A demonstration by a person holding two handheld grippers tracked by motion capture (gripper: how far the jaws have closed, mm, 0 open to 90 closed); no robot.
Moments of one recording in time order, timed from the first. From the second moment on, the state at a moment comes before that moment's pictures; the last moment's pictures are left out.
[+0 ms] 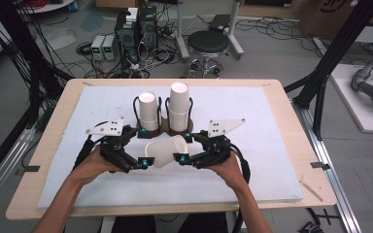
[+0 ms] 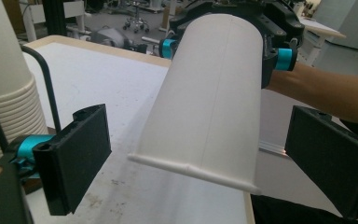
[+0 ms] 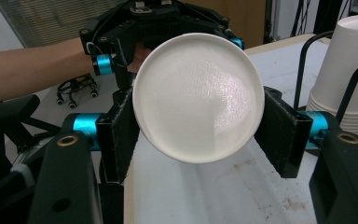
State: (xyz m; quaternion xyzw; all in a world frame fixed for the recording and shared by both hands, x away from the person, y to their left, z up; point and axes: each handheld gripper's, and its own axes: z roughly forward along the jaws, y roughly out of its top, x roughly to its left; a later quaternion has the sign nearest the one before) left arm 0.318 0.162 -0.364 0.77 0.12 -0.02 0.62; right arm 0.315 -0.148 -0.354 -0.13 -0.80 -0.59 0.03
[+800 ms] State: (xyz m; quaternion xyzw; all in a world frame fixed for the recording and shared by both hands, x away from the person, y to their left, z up) left arm 0.317 0.132 -0.371 0.80 0.10 -0.05 0.60; right arm 0.314 -0.145 -0.353 -0.11 -0.79 -0.60 0.05
